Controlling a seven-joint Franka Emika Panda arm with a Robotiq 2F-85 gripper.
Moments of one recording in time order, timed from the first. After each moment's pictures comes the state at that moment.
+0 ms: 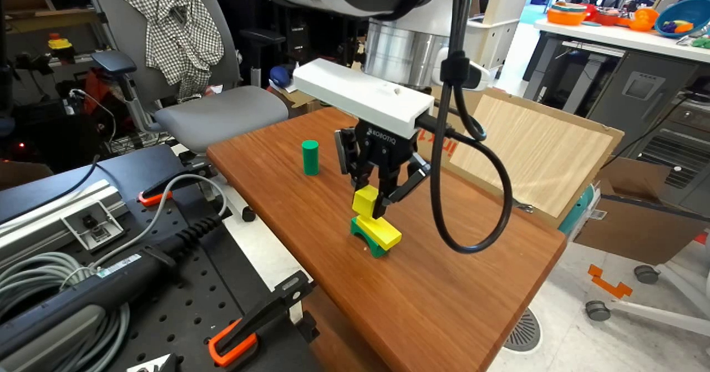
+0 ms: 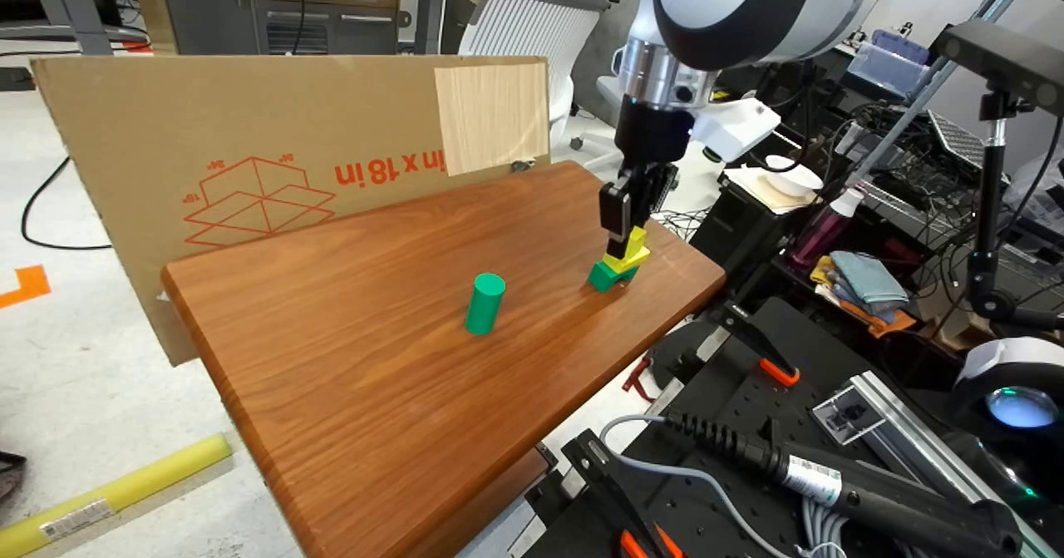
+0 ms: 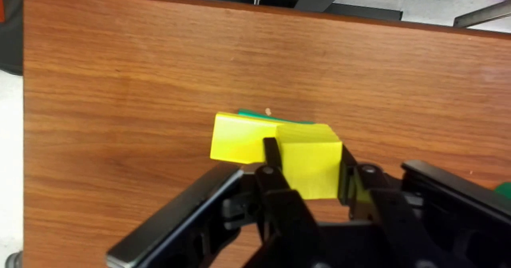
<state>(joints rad) -0.10 0.46 -0.03 -2.20 -0.10 2.50 -0.22</state>
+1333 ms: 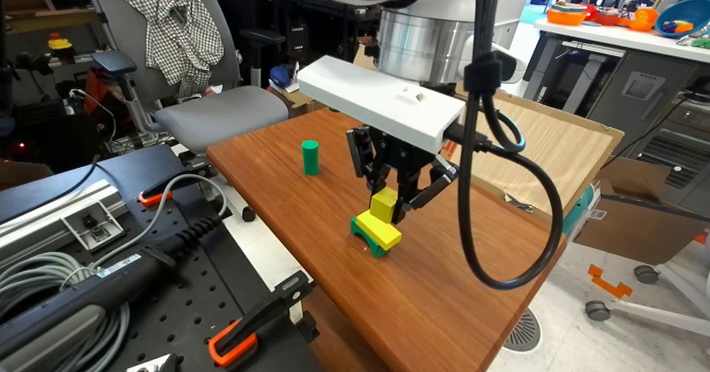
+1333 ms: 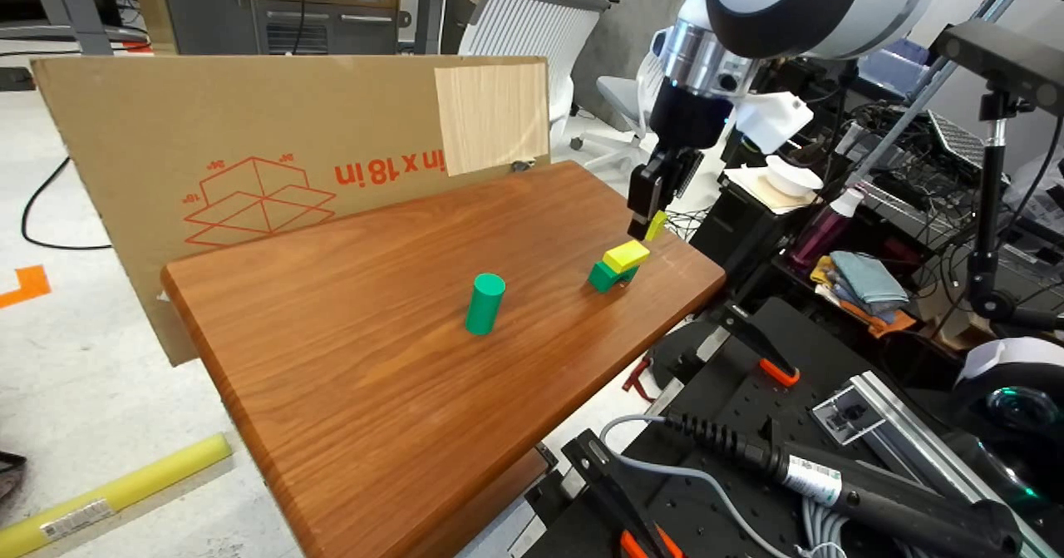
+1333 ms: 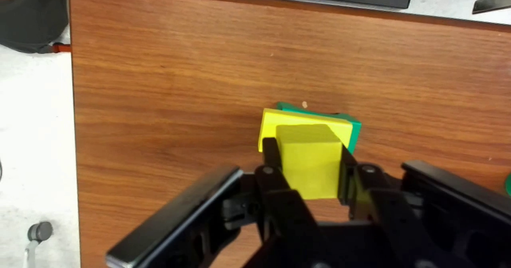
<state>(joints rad) -0.17 0.39 -0.04 -2.28 -0.07 2.60 -0.31</state>
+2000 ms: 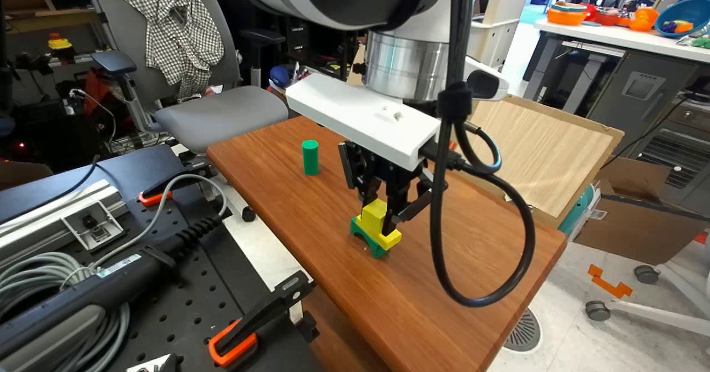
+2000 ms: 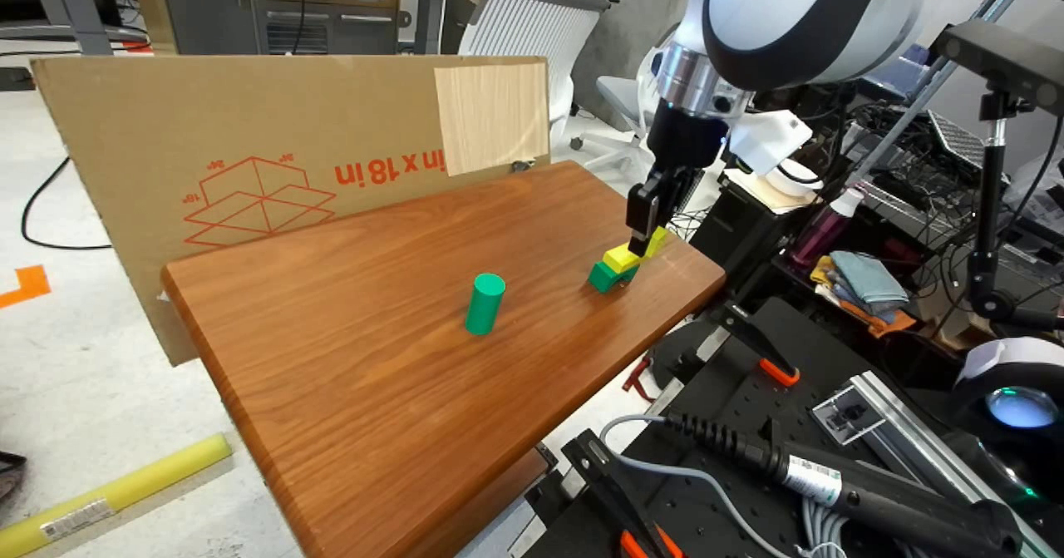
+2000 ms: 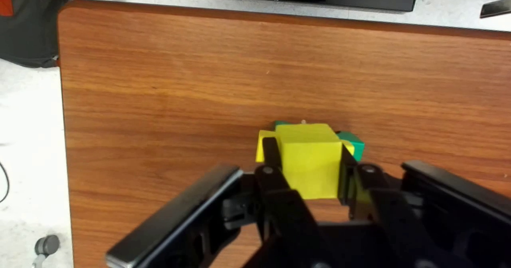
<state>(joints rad) -0.15 0.42 -0.05 -2.30 -0.10 2.63 -0.25</state>
